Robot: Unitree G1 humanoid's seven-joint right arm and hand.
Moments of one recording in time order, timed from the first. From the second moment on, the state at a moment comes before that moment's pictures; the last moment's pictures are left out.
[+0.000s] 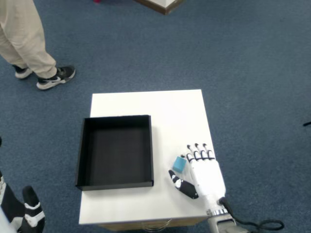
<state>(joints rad) -0.41 -0.15 1.35 1.37 -0.14 -0.17 -1.18</state>
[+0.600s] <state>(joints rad) -0.41 -0.15 1.37 1.42 -0.14 -0.19 -1.13</state>
